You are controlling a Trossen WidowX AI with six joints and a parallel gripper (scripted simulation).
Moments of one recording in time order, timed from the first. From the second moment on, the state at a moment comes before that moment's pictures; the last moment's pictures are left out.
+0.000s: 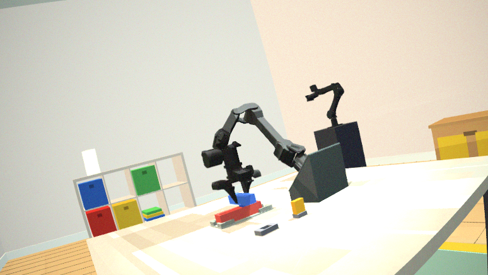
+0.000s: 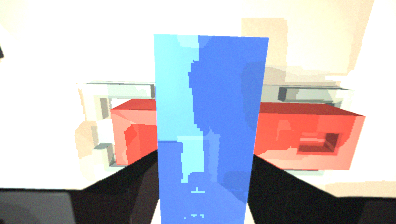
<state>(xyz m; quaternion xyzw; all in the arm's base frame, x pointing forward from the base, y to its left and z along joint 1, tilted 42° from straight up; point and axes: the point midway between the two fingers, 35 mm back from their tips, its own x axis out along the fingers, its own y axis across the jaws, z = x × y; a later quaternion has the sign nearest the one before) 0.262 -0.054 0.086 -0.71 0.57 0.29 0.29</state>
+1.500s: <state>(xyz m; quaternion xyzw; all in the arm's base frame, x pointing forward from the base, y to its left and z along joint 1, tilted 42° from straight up) 0.249 0.002 0.148 -0.58 0.64 0.08 0.51</state>
